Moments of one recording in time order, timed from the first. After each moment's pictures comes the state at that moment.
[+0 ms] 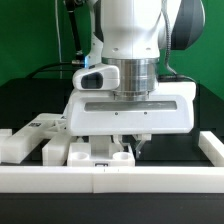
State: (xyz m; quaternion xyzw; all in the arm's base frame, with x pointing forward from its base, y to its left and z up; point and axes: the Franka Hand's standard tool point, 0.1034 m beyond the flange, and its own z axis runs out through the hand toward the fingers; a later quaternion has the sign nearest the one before) arm 0.576 0.006 0.006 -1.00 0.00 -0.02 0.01
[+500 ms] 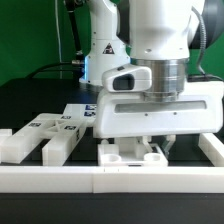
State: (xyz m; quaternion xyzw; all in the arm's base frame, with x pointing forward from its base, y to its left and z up) arm 0.583 0.056 0.007 -1.00 -0.02 -0.02 0.02
